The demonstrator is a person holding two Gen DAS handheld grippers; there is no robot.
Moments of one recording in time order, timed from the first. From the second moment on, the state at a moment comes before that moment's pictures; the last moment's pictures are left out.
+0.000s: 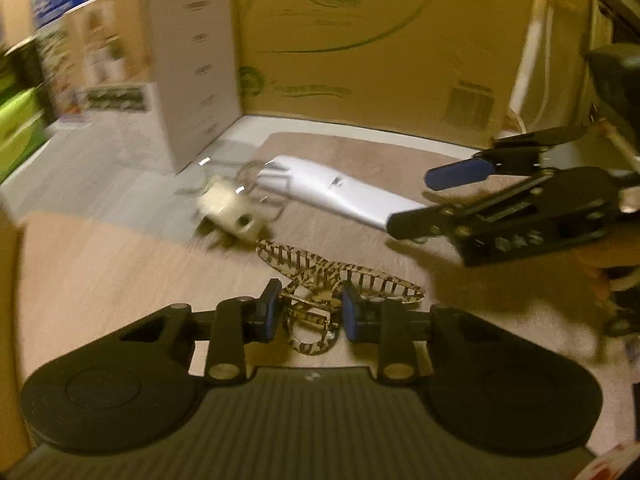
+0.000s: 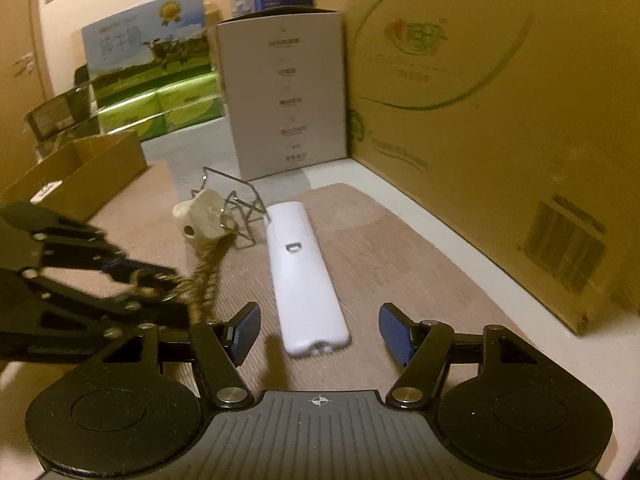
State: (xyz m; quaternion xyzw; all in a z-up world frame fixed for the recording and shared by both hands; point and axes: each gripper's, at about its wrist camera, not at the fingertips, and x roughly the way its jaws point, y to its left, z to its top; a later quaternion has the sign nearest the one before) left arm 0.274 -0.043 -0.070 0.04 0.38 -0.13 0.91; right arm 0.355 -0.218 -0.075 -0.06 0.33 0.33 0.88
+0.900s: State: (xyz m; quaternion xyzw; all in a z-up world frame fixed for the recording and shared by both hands) left arm 0.144 -0.013 -0.065 -0.01 0.38 -0.04 0.92; right arm 0.226 -0.194 -0.076 -0.02 0.39 0.25 0.88
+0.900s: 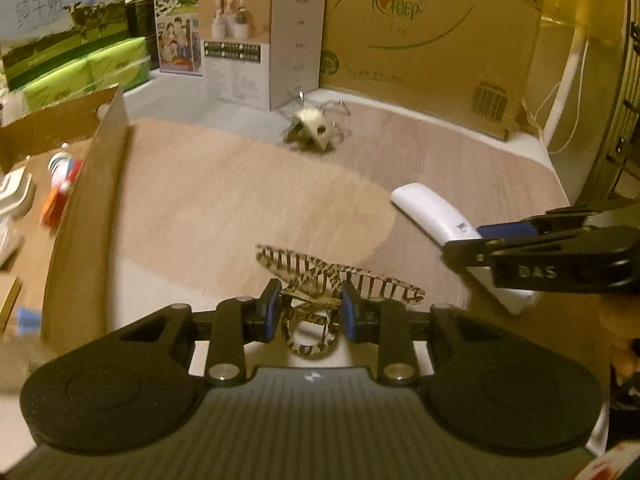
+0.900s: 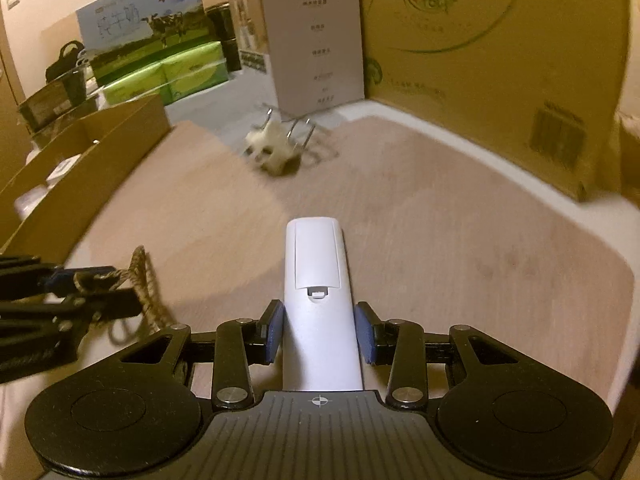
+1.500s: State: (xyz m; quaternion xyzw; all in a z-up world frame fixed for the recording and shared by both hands) left arm 0.148 -0.015 -0.071 0.03 0.38 -0.09 0.92; right arm 0.217 -0.183 -0.080 -0.06 0.38 0.26 0.89
